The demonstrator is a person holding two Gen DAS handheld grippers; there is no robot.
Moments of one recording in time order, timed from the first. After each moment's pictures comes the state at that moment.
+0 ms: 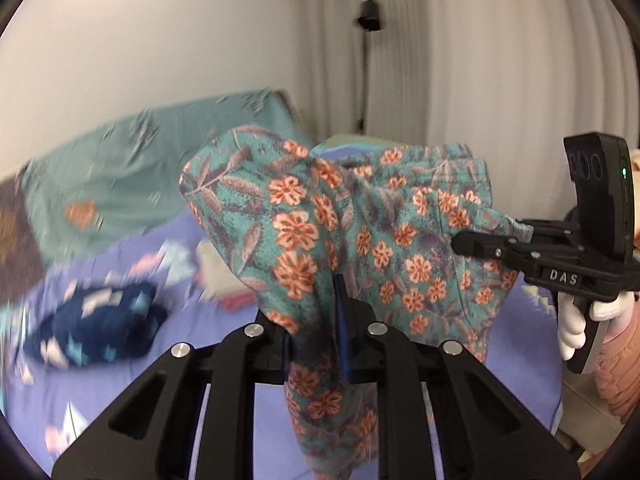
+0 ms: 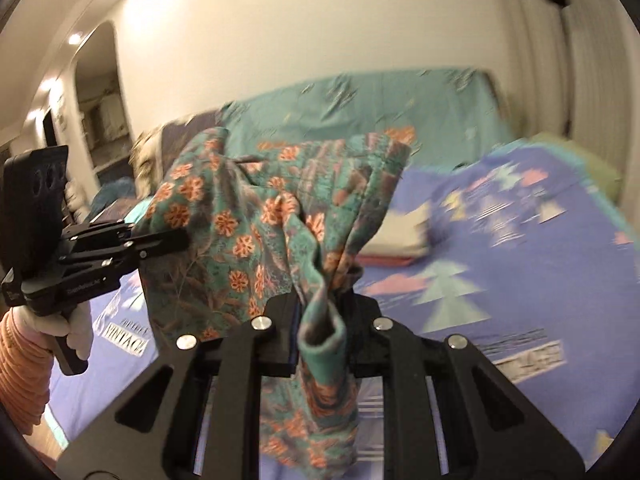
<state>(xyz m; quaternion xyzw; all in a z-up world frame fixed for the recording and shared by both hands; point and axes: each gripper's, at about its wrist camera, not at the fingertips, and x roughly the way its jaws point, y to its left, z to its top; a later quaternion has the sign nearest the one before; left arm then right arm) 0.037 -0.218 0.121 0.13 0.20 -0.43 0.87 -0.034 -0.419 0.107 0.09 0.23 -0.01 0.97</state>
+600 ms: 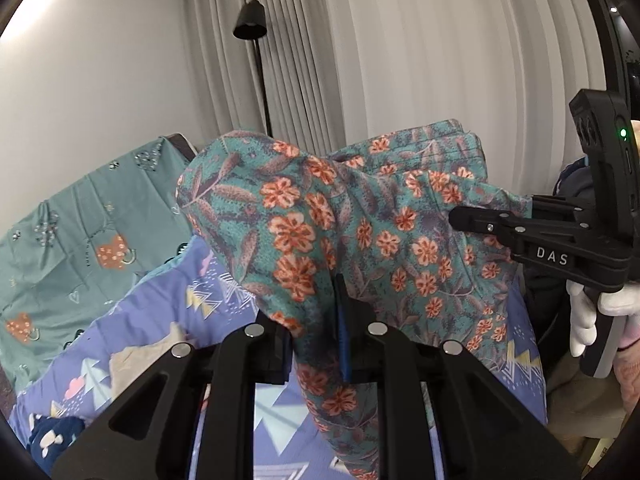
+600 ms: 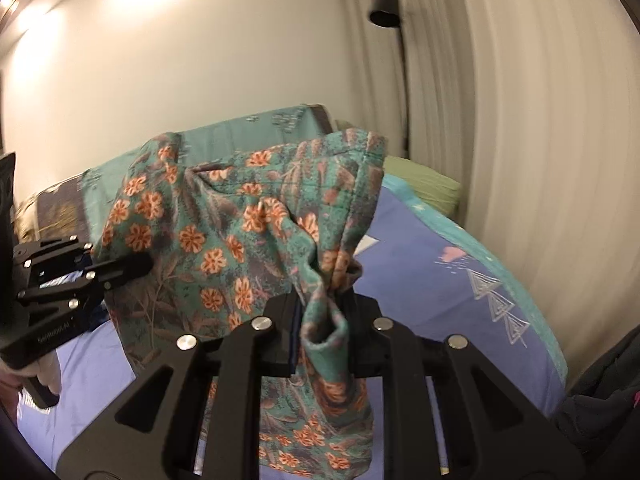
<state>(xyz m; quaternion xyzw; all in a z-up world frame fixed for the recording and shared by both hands) 0.029 -0.472 0.147 0.21 0.16 -0.52 0.81 -0.083 -0.644 0.146 0.13 0.21 -0.25 0.94</state>
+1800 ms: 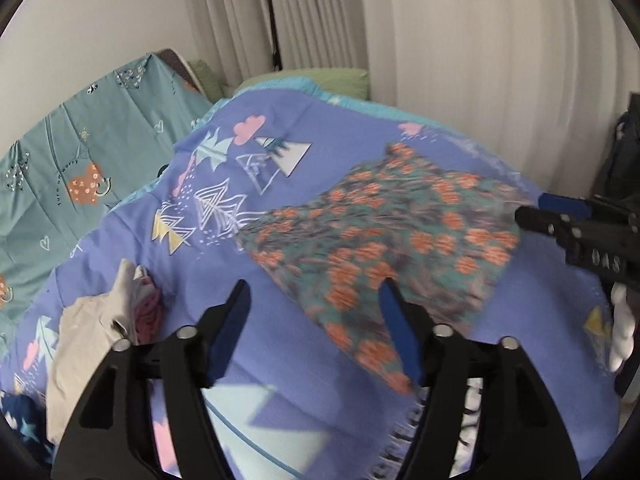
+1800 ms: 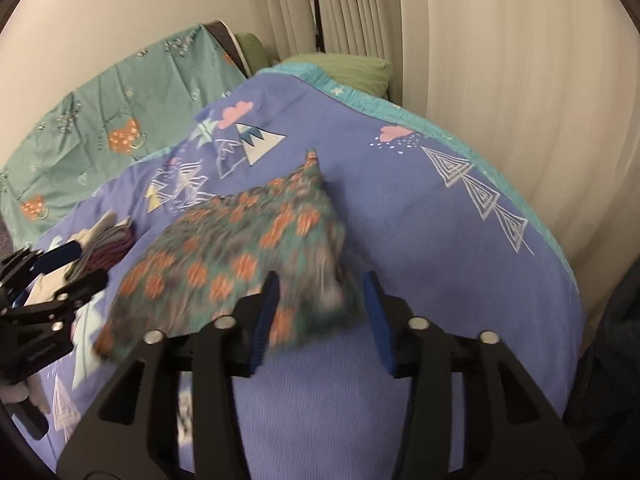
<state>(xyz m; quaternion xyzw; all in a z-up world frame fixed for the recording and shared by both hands) 0.111 -0.554 -0.008 0.25 0.25 -0.49 0.80 -0.053 -0.684 -0.014 0.19 0.30 -0.35 0.87</state>
